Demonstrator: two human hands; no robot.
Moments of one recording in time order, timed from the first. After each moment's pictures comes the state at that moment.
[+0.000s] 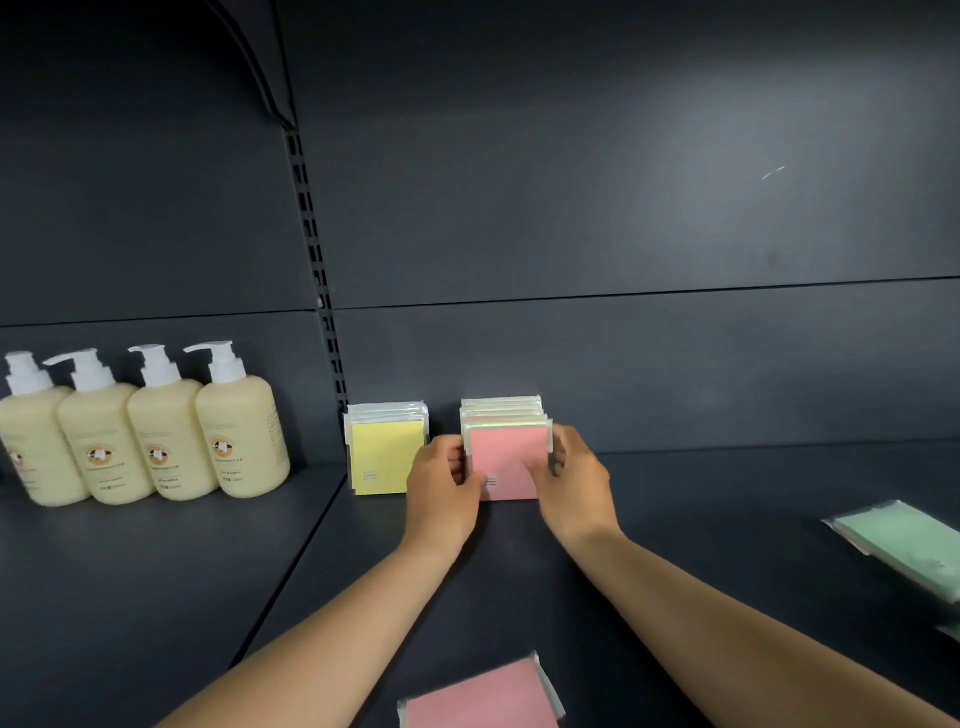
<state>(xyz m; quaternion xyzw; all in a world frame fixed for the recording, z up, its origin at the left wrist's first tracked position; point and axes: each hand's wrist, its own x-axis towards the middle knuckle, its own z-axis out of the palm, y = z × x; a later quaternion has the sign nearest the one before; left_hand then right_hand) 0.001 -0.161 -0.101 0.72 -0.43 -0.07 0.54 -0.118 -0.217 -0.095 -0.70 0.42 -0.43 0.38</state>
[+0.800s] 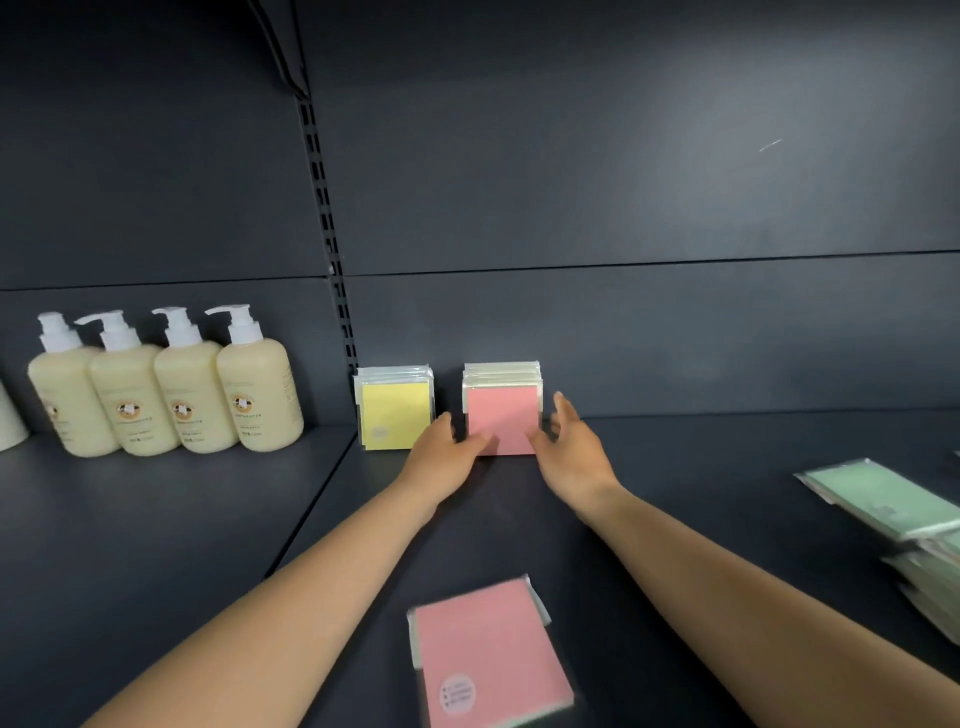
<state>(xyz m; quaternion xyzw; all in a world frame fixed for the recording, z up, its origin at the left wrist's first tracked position) 0.001 -0.138 -0.088 0.74 -0.44 -0.20 0.47 -0.133 -0.203 -0.090 -0.73 0.43 -0.33 0.41</state>
